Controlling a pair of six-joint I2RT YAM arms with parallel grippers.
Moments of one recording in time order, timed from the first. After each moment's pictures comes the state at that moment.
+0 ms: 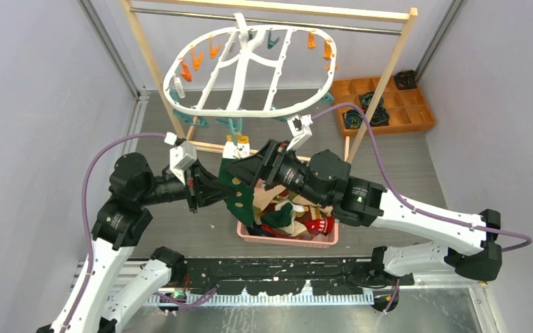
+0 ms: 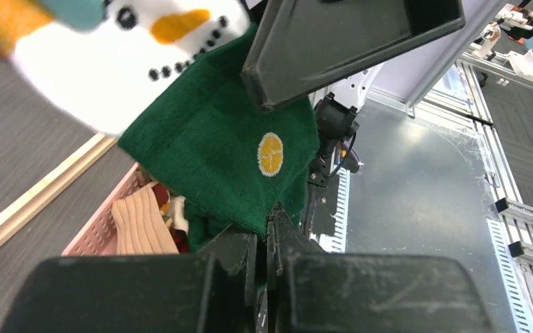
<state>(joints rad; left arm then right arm) -0.41 0.69 1.01 -0.44 0.96 -0.16 1.19 1.18 1.19 0.07 0.16 0.92</state>
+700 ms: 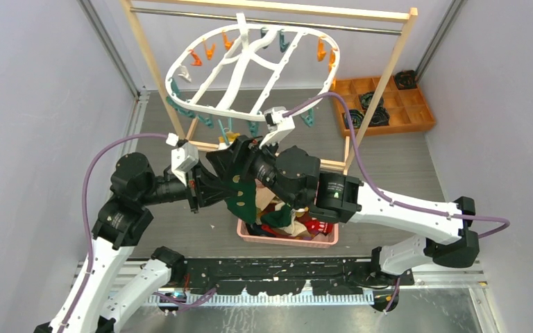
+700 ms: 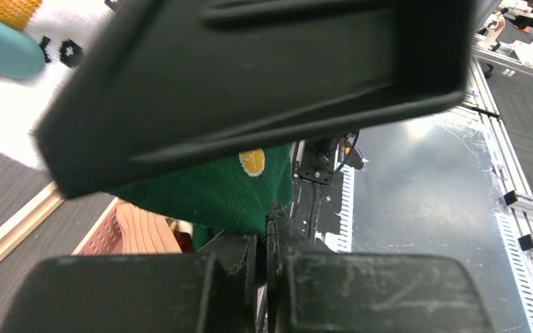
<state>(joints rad) -0.43 0.68 1.01 -0.43 0.94 -0.14 1.33 1.37 1.48 -0.10 0.56 0.62</state>
